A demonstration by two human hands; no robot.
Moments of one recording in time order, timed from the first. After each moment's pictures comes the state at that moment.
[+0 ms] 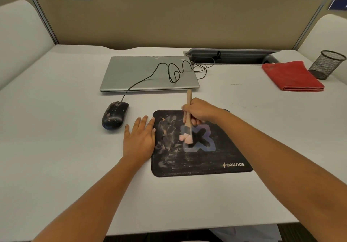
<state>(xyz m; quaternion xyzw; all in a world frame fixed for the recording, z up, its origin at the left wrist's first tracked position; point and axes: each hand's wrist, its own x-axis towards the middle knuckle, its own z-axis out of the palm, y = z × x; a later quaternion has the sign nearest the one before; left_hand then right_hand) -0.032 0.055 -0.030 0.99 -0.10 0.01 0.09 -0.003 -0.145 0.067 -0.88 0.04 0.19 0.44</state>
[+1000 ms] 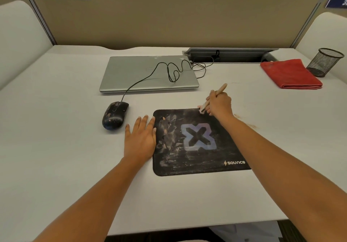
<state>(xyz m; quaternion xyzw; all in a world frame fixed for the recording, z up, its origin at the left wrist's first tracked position) -0.032 0.055 -0.030 0.99 -0.10 0.01 0.09 0.007 -0.177 0.043 -0.85 0.24 -0.13 0.45</state>
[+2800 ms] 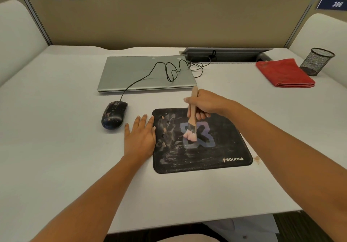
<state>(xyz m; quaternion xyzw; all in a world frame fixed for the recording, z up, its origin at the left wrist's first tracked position) -0.033 0.055 -0.028 0.99 -0.11 0.01 0.09 -0.013 -0.156 0.089 -0.90 0.00 0.17 0.40</state>
